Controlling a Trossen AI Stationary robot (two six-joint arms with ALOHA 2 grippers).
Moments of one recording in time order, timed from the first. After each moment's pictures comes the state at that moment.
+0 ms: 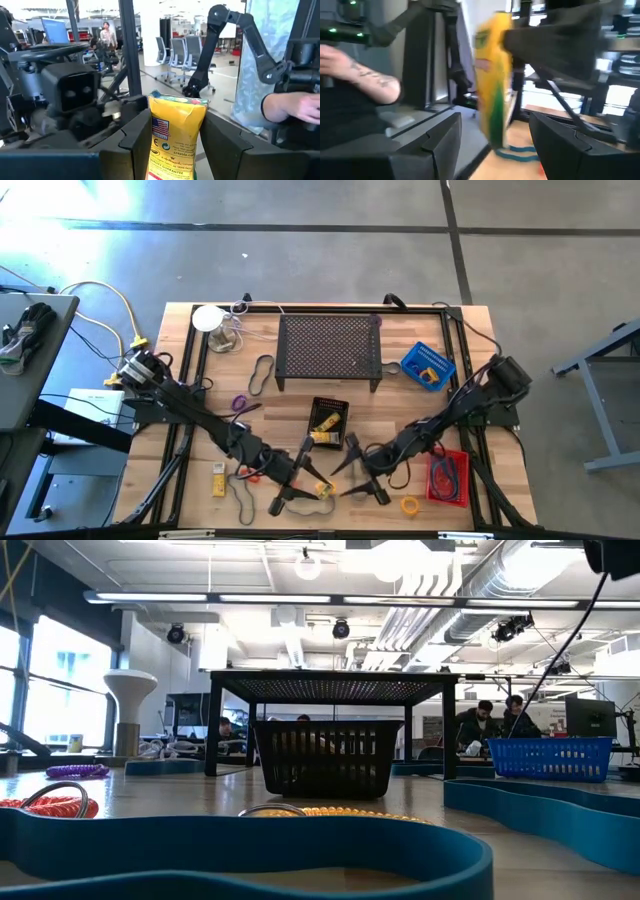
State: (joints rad) left arm -0.57 1.67 1.00 0.83 -0.13 0.06; right arm 0.54 1.77 0.77 1.11 0.02 -0.02
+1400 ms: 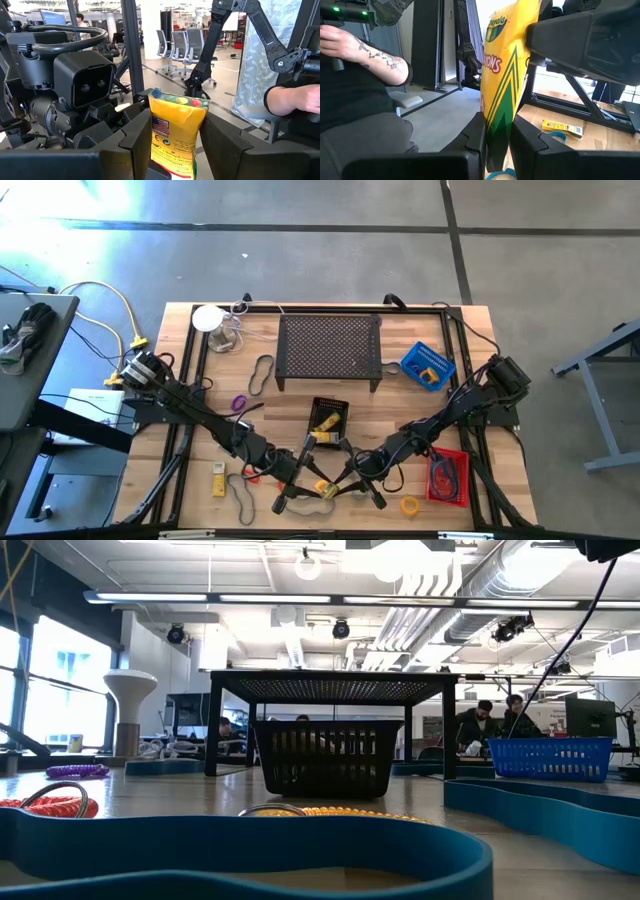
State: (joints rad) left arm -0.55 1.68 1.00 0.81 -0.12 0.06; right arm 0.53 1.78 0.85 0.94 -0.05 -0.03
